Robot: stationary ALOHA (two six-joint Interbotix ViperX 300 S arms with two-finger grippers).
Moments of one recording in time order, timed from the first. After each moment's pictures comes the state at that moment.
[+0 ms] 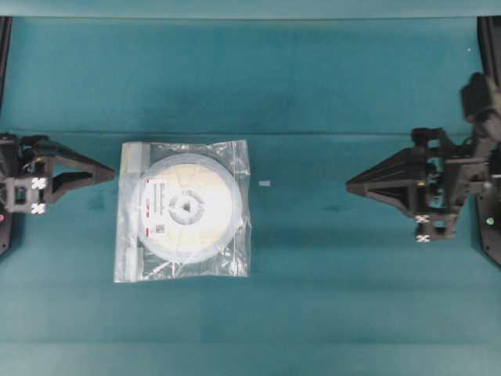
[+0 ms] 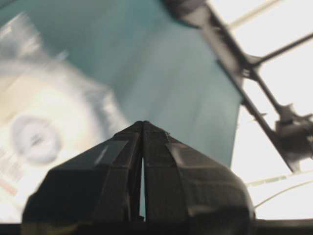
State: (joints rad) left arm 0.10 -0.85 1.23 0.02 -0.10 -0.91; right arm 0.00 -0.61 1.12 0.16 -0.22 0.45
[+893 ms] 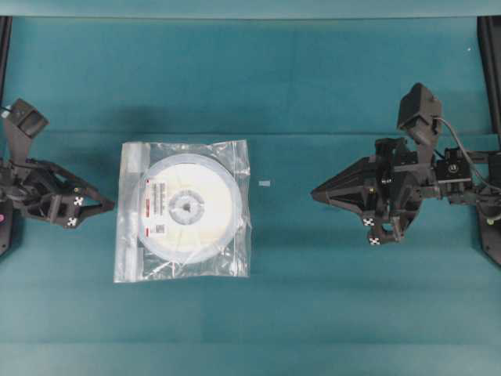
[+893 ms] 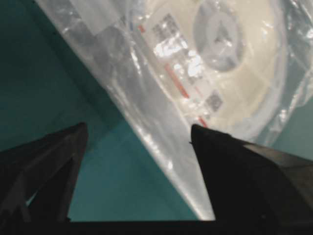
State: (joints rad) left arm 0.14 -0.50 1.39 0.02 -0.19 -0.94; right arm 0.00 -0.40 1.02 0.16 -0.22 0.48
